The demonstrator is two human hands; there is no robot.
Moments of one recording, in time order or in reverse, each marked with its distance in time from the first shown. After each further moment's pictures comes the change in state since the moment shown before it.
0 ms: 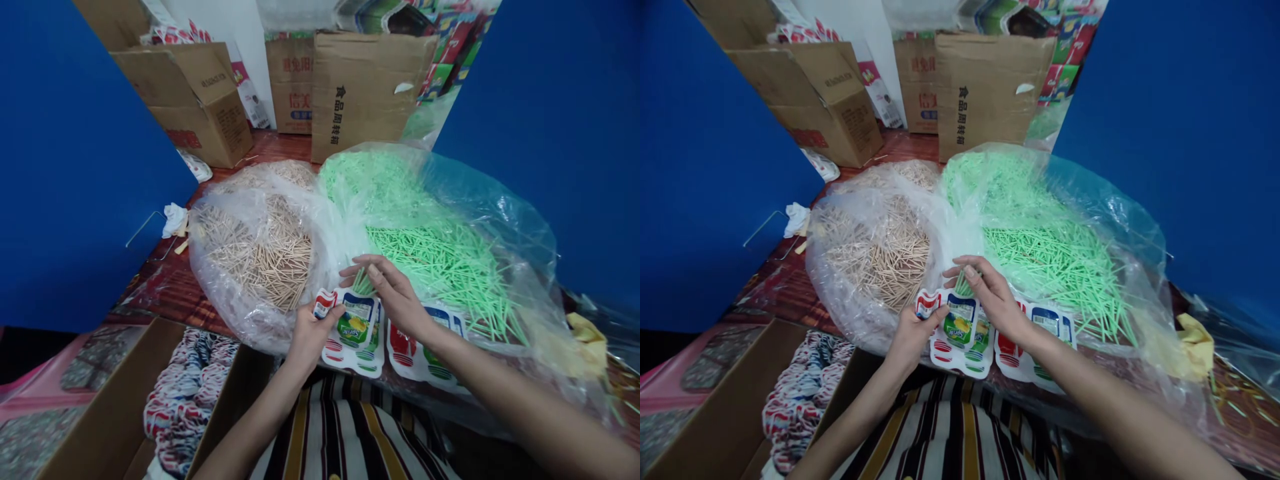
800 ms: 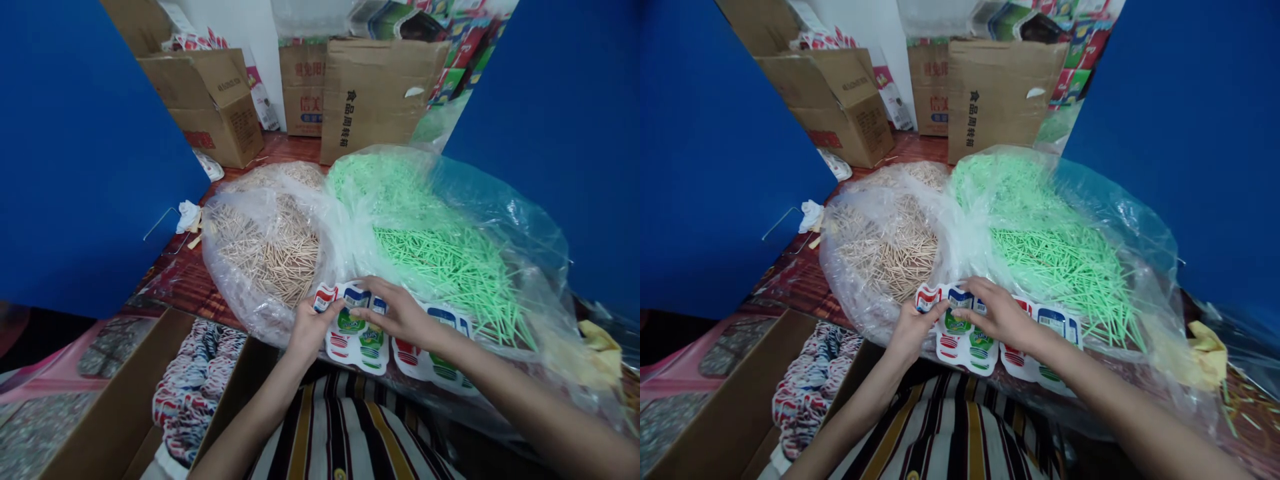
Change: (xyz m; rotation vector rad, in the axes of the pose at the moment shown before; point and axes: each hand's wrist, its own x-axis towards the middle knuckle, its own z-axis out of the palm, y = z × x) left_hand -0.005 0.008 -0.008 -0.106 0.032 0.020; right_hand -0.012 0.011 -0.009 -0.544 -0.214 -0.166
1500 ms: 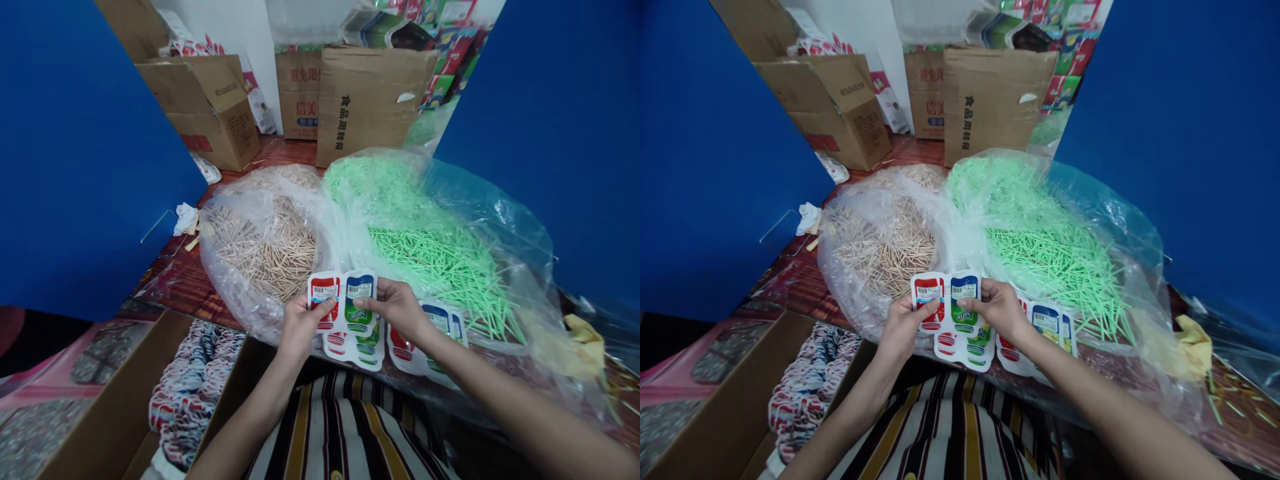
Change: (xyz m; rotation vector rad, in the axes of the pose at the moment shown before) left_hand -0.005 0.007 -0.005 -0.098 -0.017 -0.005; right_hand -0.006 0.005 0.020 0.820 0.194 0.495
